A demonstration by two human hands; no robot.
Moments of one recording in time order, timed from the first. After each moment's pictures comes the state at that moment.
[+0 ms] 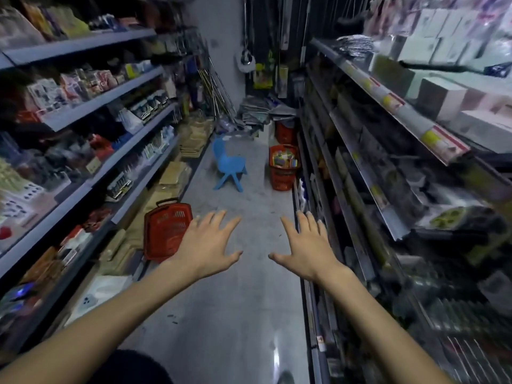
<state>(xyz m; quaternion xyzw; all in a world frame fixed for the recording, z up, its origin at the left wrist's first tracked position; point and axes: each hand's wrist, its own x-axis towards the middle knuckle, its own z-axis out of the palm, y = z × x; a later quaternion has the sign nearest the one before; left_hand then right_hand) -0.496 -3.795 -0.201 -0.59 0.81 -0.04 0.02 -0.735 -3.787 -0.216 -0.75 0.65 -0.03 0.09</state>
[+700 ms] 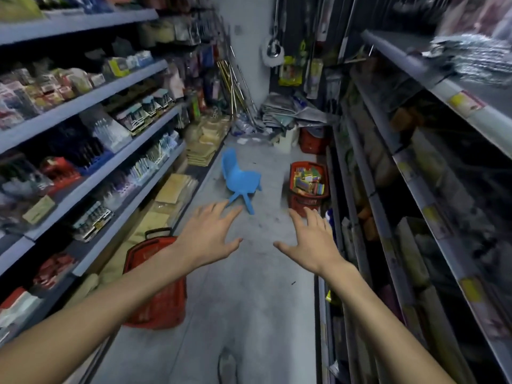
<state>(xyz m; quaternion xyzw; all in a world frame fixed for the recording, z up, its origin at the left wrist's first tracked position) -0.476 -4.287 -0.211 -0.60 0.80 -0.02 -0.01 -0.727 -4.302 -0.237 -0.76 0.64 -0.06 0.13</state>
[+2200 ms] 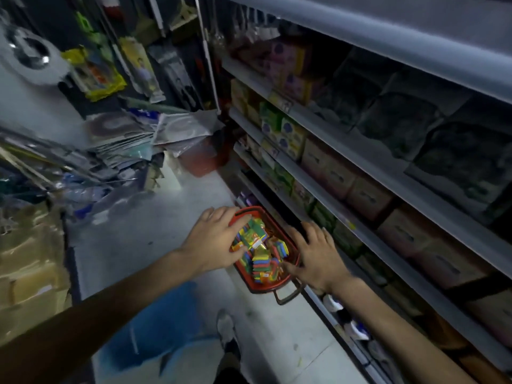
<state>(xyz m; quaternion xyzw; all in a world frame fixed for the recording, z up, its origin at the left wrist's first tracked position) -0.686 -5.373 -0.298 -0.16 0.99 -0.01 0.05 -0.872 -5.177 -0.340 -0.52 0.84 -0.04 0.16</state>
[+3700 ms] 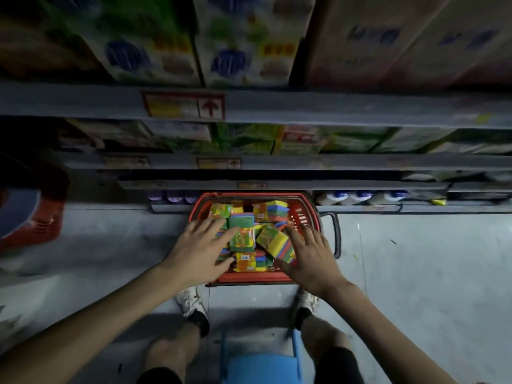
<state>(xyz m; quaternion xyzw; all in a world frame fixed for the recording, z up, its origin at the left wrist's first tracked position) -0.927 -5.737 -0.668 0.32 0.93 0.03 0.19 -0.875 -5.462 -0.659 -0.02 0.94 -0.12 0.31</state>
